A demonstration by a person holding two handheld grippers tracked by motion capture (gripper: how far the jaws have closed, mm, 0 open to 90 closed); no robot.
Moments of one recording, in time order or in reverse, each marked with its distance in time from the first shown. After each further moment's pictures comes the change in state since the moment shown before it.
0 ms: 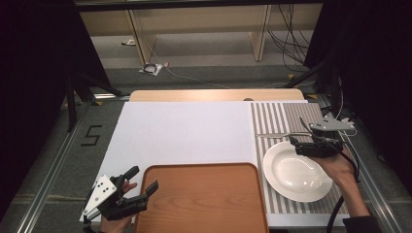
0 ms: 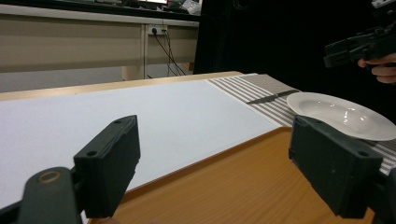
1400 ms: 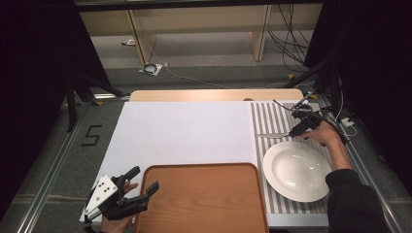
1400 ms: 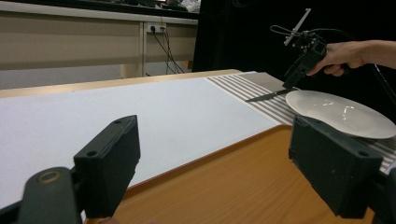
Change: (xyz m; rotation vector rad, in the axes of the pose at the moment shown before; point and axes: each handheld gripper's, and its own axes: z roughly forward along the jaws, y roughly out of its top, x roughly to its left) left arm 0.000 -0.002 0.001 0.010 -0.006 0.002; right arm -0.061 0.019 0.133 0.659 0.014 -0.063
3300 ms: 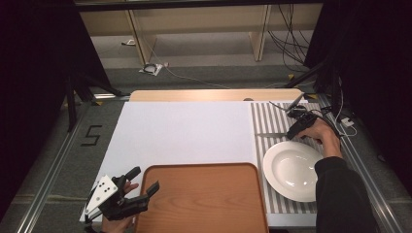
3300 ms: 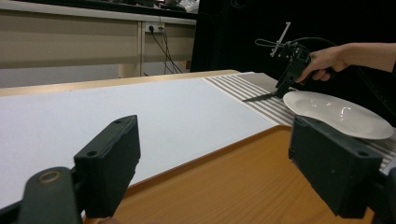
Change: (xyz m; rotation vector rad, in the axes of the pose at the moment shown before) left arm 0.001 0.000 0.000 -0.005 -0.006 -0.013; right arm -0.009 0.014 0.032 0.120 0.089 -0.012
